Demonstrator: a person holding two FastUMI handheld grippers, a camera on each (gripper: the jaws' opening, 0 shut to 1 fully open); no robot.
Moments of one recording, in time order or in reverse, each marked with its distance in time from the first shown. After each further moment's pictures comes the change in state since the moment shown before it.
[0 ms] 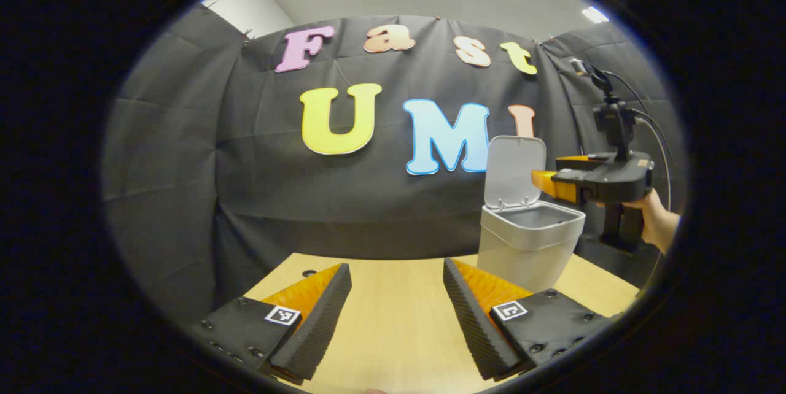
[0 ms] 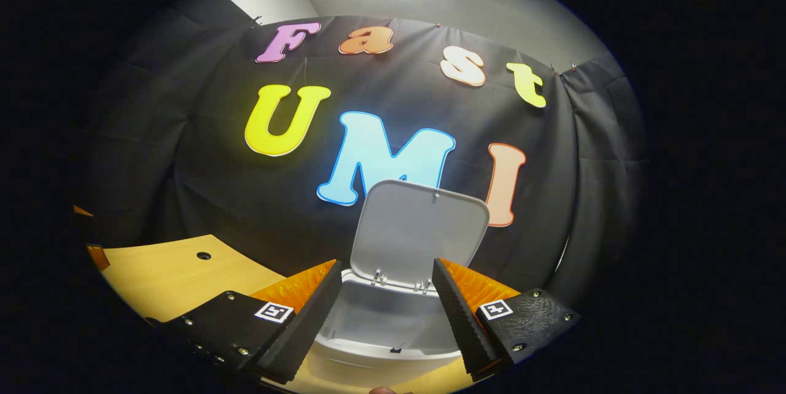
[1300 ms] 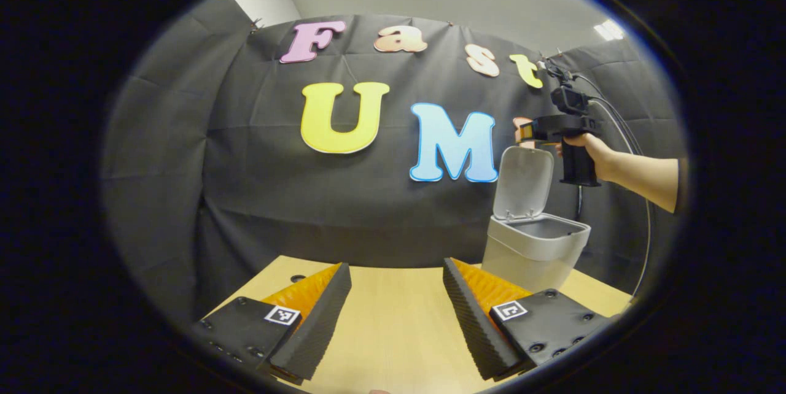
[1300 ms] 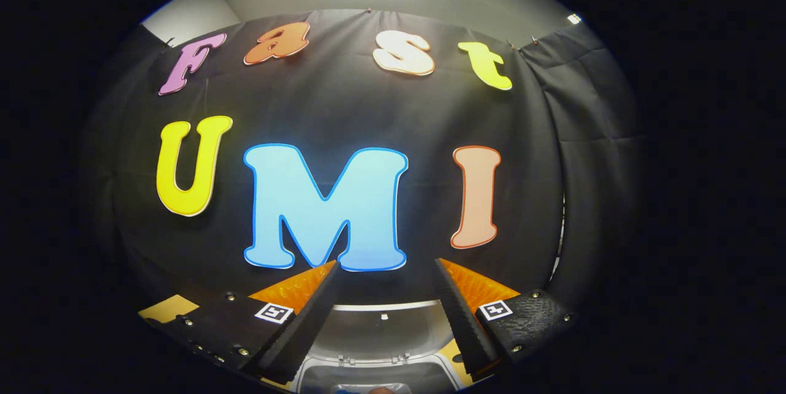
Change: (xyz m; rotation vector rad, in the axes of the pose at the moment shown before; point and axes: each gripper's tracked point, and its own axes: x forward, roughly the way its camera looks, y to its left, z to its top) left arm 0.028 0.043 -0.004 -0.098 -0.035 -0.026; right arm 0.144 -0.087 0.073 0.246 0.039 -0.194
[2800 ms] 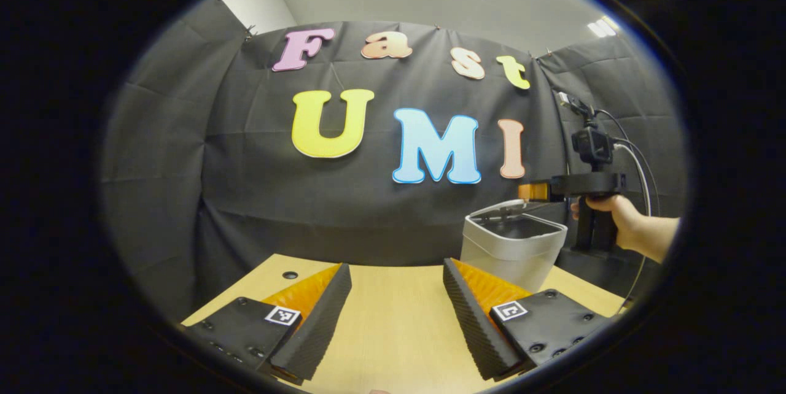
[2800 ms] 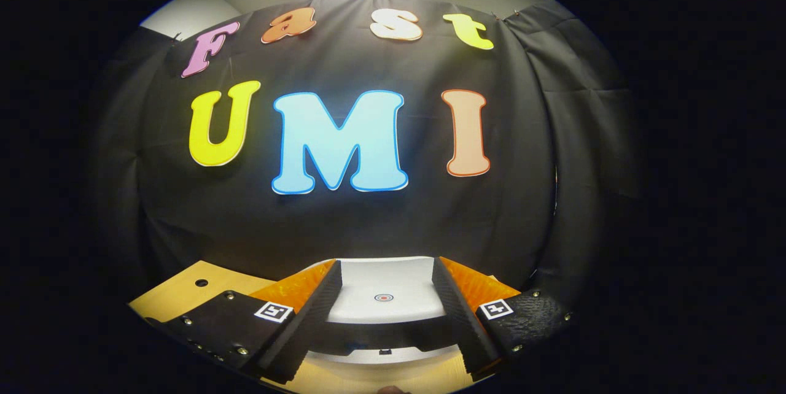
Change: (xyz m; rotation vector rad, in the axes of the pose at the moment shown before) left arm -0.035 -0.057 -0.001 0.023 -0.006 -0.024; right arm -0.118 -0.007 -0.142 0.020 0.138 0.072
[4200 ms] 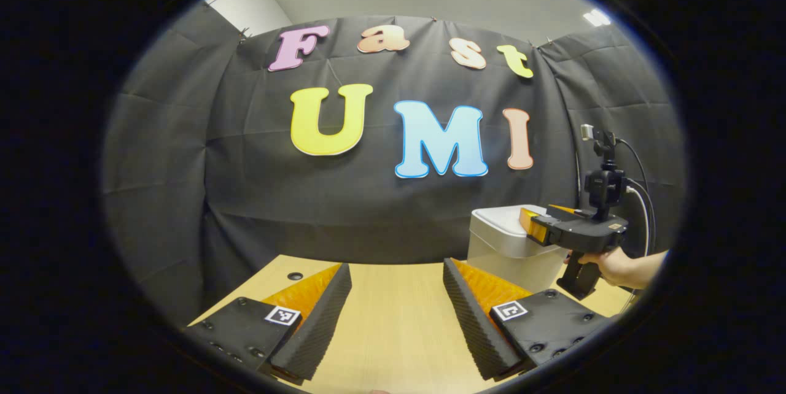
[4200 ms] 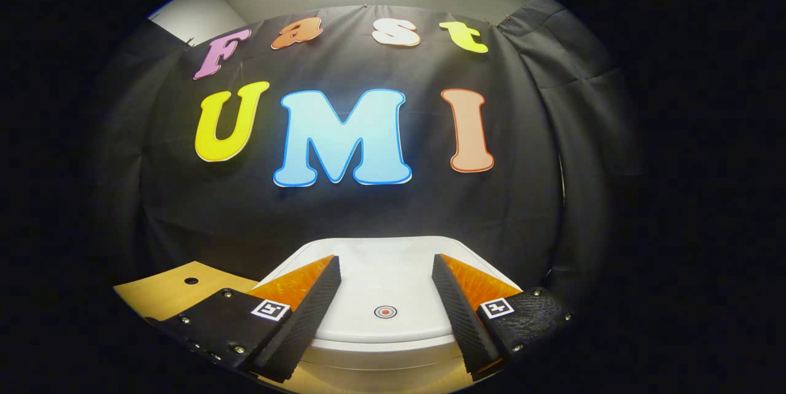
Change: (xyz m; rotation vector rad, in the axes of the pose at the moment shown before) left arm 0.029 -0.015 -0.004 0.024 0.032 0.033; right arm 0.021 0.000 -0.052 0.021 -0.137 0.014
